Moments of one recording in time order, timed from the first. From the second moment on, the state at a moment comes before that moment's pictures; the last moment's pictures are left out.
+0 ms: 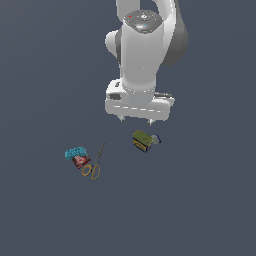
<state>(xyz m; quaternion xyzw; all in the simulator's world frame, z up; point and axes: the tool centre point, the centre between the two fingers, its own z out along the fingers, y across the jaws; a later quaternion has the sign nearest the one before) -0.004 0.029 0.259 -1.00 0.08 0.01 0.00</state>
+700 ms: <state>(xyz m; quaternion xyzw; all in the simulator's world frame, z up) -0.013 0.059 0.202 -0.97 0.23 0.01 0.00</state>
